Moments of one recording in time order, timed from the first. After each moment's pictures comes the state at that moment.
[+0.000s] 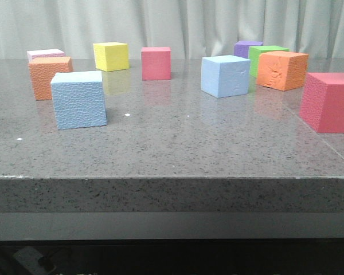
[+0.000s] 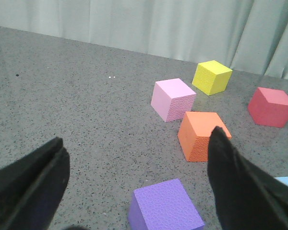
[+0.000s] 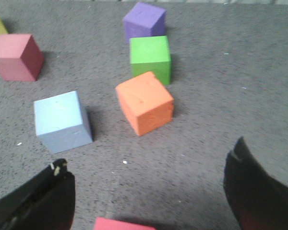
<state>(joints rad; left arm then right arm) 0.02 0.65 -0.65 -0.02 0.32 -0.12 0.08 1.26 -1.24 0.13 0.62 -0.04</state>
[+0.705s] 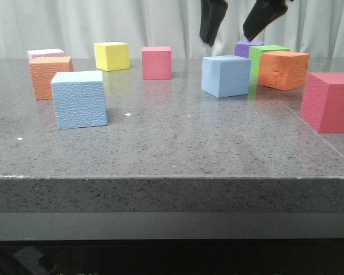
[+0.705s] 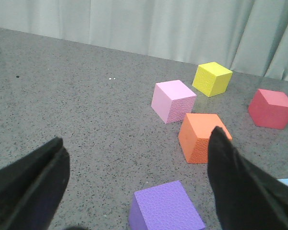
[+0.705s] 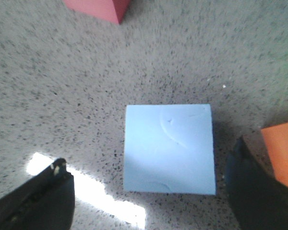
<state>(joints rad) 0.02 0.65 -0.65 -0.02 0.31 -0.12 0.31 1.97 -1.92 0.13 0.98 -0.06</state>
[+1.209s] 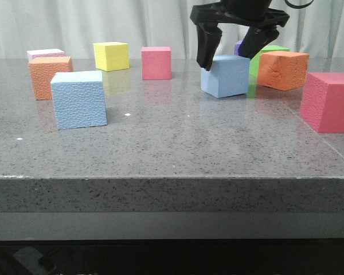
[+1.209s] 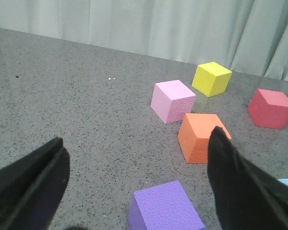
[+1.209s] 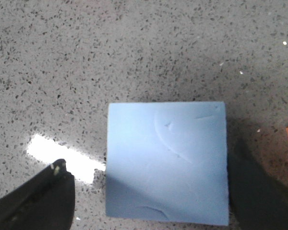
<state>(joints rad) 0.02 0.65 -0.65 -0.02 0.31 -0.12 0.31 2.05 -1.95 0.13 1.00 -0.06</state>
